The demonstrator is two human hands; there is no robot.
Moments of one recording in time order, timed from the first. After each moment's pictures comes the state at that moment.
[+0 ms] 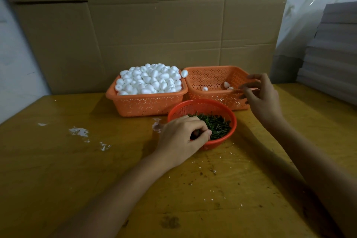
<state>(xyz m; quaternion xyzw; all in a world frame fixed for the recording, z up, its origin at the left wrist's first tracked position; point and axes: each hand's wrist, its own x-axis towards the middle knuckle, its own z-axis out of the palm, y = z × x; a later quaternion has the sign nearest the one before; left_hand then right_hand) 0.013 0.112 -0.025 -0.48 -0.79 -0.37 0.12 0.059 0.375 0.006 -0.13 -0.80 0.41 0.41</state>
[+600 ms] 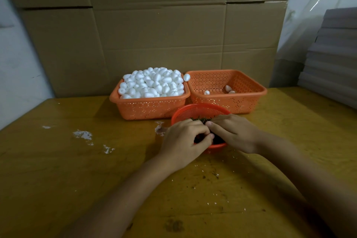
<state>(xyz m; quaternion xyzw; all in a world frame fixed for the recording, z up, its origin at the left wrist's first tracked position) 0.014 0.113 -0.024 -0.48 -0.79 -0.34 0.14 0.080 0.306 0.003 0.12 -0.98 0.15 0.11</state>
